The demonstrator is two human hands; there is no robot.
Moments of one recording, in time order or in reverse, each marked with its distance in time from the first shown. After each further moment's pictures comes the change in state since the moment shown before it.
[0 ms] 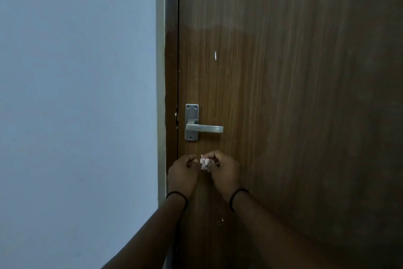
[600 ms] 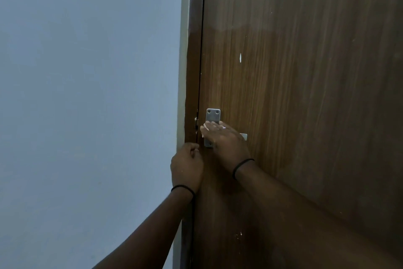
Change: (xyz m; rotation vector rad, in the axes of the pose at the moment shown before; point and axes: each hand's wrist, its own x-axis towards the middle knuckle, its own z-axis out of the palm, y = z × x) left_hand 0.039 0.001 -0.027 -0.035 0.231 0.038; right_hand 0.080 -0.047 0.021 -0.847 -0.127 -0.648
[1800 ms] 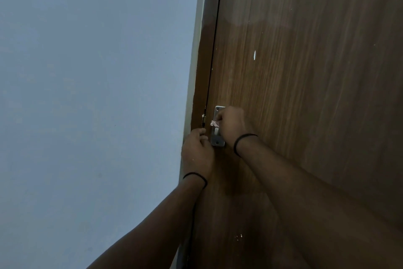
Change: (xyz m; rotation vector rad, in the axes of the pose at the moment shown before) left_hand 0.020 0.011 0.015 -0.028 0.062 0.016; right_hand 0.064 0.000 -0.022 0.133 -0.247 0.423
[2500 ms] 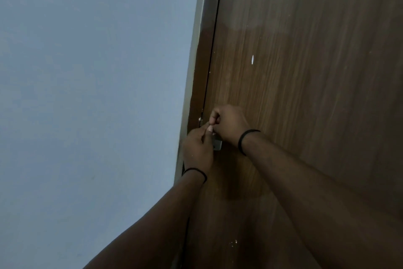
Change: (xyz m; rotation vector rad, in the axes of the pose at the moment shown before) left_hand 0.007 0.018 0.003 -0.165 -0.050 0.102; right_hand -0.011 -0.003 -0.026 0.229 0.004 -0.072
